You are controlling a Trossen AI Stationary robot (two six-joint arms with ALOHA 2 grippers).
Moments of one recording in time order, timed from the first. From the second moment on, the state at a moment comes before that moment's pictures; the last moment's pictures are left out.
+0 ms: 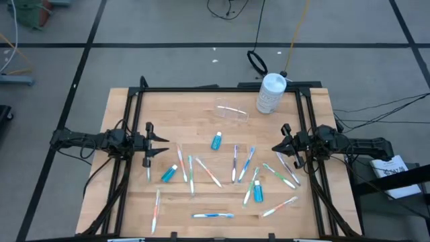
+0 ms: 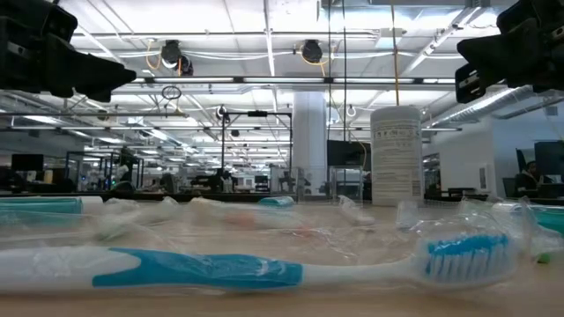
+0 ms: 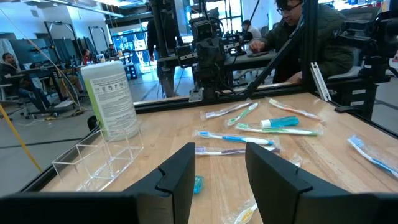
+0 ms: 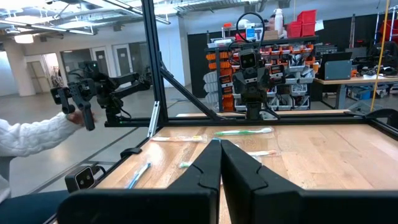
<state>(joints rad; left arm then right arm) -0.12 0.07 0.02 0.07 -0.11 0.15 -0.07 0.07 0.01 0.19 -0.29 0.12</state>
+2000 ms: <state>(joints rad) -0.15 1.03 0.69 -1.03 0.01 -1.27 -0.07 0.07 0.01 0.19 -0.29 0.01</state>
